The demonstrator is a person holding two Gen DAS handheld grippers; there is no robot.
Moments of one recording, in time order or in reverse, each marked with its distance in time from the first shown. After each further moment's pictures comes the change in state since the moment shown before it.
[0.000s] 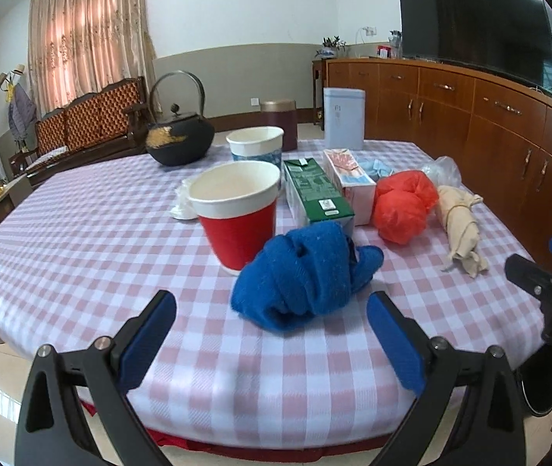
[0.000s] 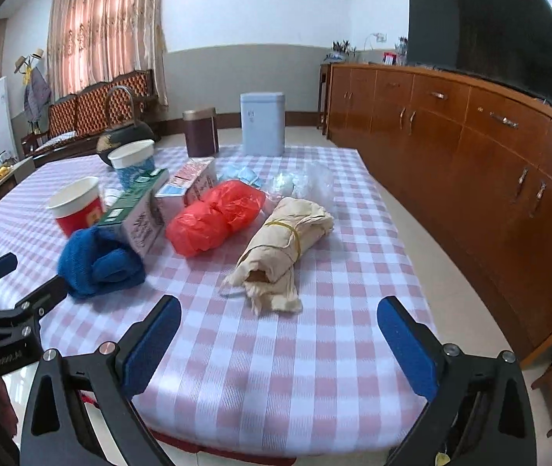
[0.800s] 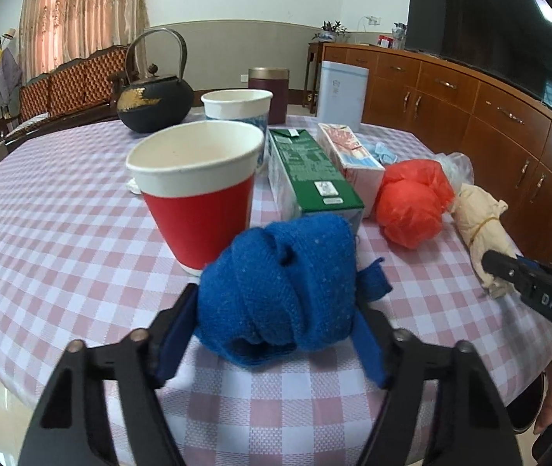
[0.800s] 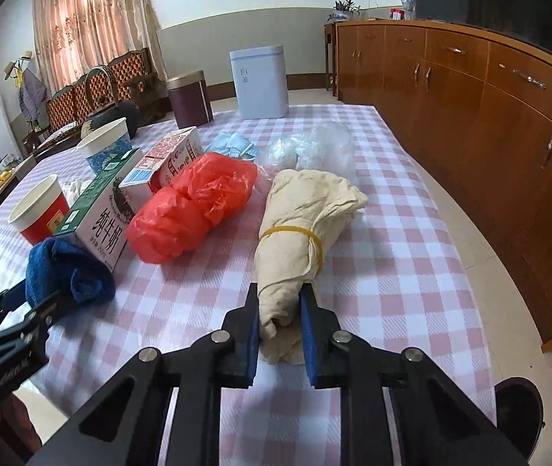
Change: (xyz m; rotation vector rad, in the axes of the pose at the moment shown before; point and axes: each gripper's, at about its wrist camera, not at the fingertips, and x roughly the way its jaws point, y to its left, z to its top) left arm 0.038 -0.006 -0.002 -0.078 0.080 -0.092; right arm 0.057 -0.016 0.013 0.058 0.129 0.076
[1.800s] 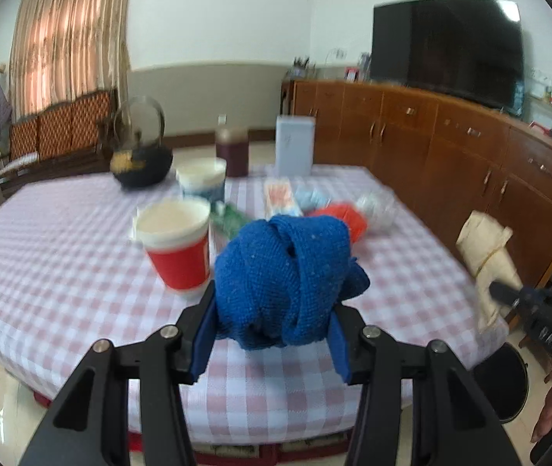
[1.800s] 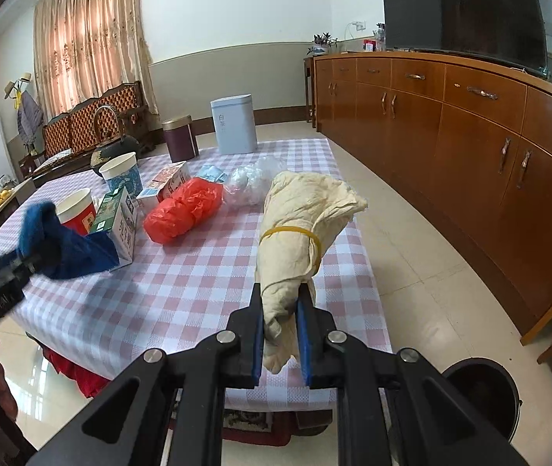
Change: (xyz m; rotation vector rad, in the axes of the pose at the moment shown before) left arm -0.083 -0.032 0.010 0.078 -0.163 -0.069; right arm -0.099 -0.035 -0.042 0.029 -0.129 -0.047
